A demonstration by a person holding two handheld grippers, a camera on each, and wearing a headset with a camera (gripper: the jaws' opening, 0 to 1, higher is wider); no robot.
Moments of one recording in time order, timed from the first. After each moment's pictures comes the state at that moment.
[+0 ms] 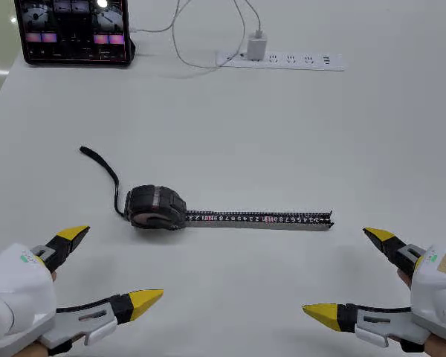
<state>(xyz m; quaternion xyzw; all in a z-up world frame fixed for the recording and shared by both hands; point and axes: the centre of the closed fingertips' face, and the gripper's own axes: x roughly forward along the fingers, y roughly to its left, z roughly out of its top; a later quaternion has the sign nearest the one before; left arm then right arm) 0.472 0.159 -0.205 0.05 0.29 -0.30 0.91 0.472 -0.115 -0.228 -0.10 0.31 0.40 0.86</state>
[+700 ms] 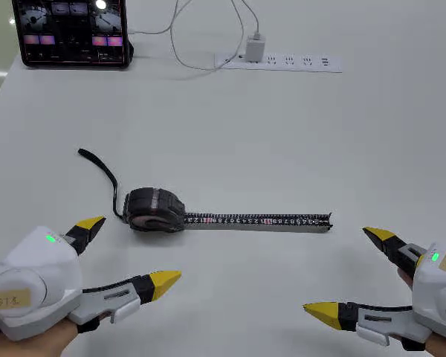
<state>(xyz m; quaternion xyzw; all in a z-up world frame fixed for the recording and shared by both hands) 0.499 0.143 -0.209 0.02 0.29 -0.29 0.91 0.475 -0.115 -0.227 -0.10 0.31 0.40 0.86</state>
